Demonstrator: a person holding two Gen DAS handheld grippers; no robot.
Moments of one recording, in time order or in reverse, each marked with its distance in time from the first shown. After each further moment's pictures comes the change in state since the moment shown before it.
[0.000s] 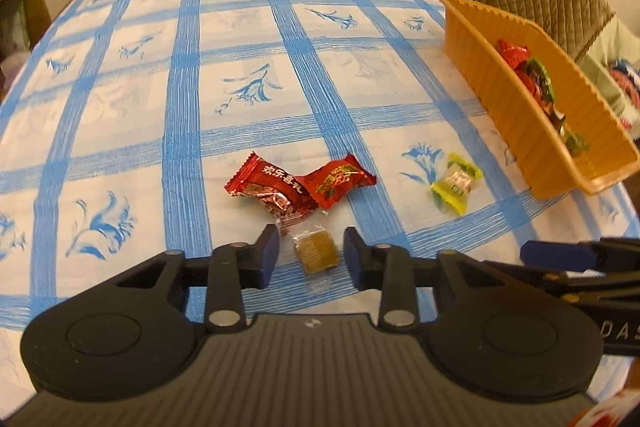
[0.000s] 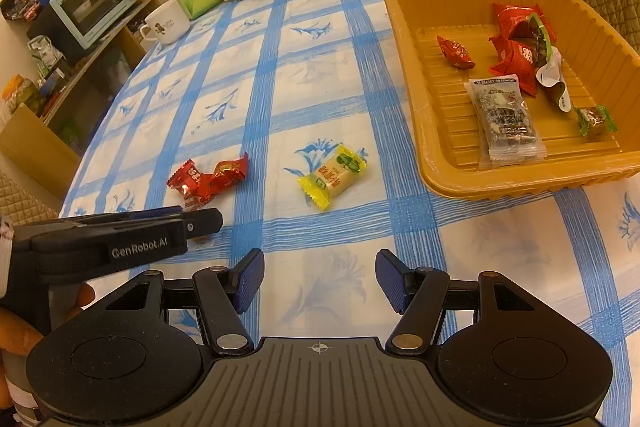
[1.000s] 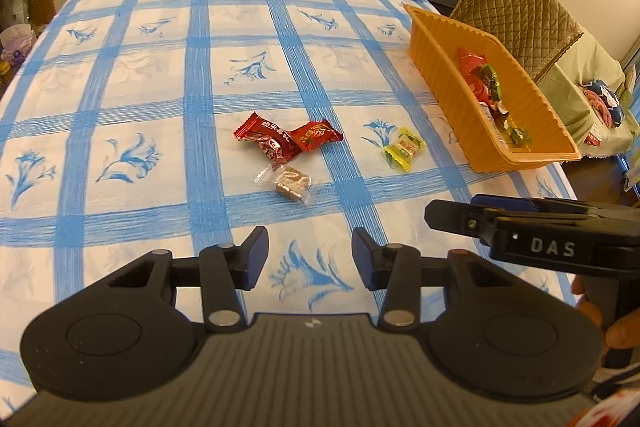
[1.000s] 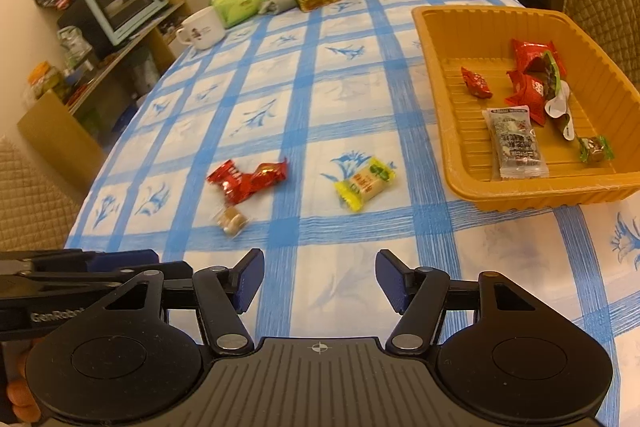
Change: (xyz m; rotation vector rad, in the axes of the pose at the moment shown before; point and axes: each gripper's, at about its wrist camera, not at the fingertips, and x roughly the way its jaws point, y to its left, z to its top) left arm -0.065 0.009 -0.031 -0.080 0.010 -0.103; right arm -0.025 0.016 -0.009 -0.071 -0.057 0.025
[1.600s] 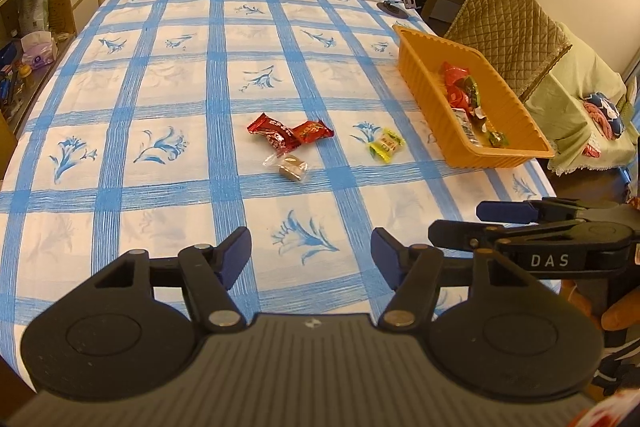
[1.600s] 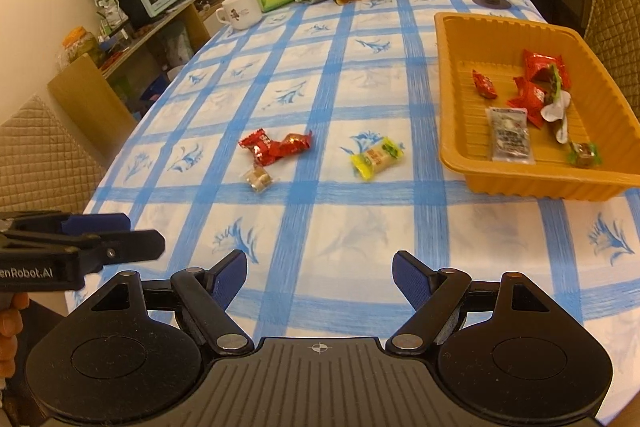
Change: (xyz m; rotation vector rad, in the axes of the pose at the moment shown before) left arm -0.065 -0.009 -0.029 -0.011 -0.057 0.021; right arm -0.038 0.010 -0.022 -0.115 0.031 0.054
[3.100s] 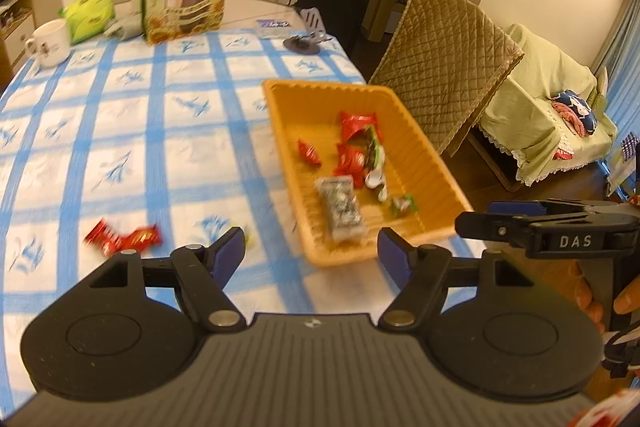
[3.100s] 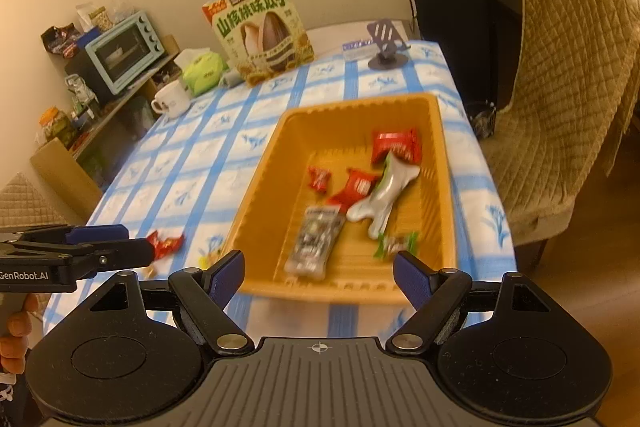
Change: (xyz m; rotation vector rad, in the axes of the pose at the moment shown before) left arm 0.041 -0.154 0.074 0.083 -0.070 -0.075; right arm -0.096 -0.175 0.053 0.074 -0.116 0.000
